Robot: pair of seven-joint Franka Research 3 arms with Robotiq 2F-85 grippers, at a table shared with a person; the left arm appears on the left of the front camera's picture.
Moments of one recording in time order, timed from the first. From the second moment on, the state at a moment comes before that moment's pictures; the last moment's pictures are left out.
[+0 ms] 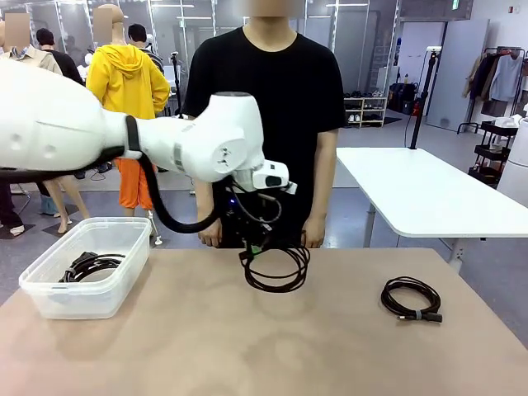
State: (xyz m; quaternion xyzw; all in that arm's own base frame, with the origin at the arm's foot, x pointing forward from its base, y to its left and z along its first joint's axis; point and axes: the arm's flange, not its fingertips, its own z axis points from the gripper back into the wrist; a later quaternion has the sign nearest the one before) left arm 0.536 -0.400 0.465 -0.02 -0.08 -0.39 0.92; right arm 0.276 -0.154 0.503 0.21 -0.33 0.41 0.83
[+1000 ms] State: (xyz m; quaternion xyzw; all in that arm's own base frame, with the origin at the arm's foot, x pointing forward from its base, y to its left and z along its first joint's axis) left arm 0.499 -0.351 0.467 -0.03 -0.09 -0.34 0.94; right arm 0.276 -0.154 0.503 0.20 -0.33 0.41 0.83
